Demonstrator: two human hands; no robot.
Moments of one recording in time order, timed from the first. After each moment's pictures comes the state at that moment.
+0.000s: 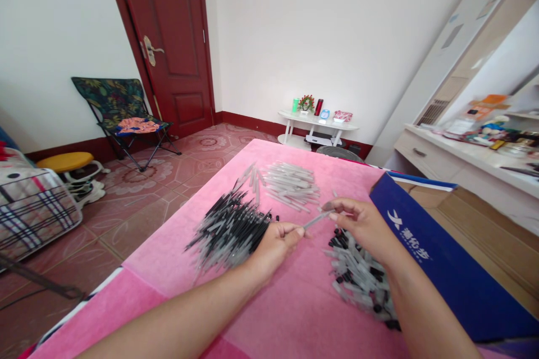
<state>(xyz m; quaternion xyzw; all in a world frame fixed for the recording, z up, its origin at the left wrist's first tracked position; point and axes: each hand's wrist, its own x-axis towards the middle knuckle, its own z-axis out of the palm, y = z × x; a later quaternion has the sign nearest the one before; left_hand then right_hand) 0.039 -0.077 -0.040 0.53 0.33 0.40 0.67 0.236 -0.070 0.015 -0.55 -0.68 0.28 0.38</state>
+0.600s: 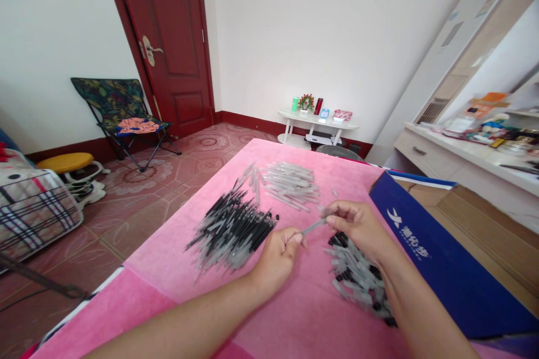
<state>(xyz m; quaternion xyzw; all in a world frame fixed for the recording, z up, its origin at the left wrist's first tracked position) 0.044 -0.088 -0.052 0.65 0.36 0.45 0.49 0.219 -0.077 0.018 -0.53 -0.62 0.39 0.42</state>
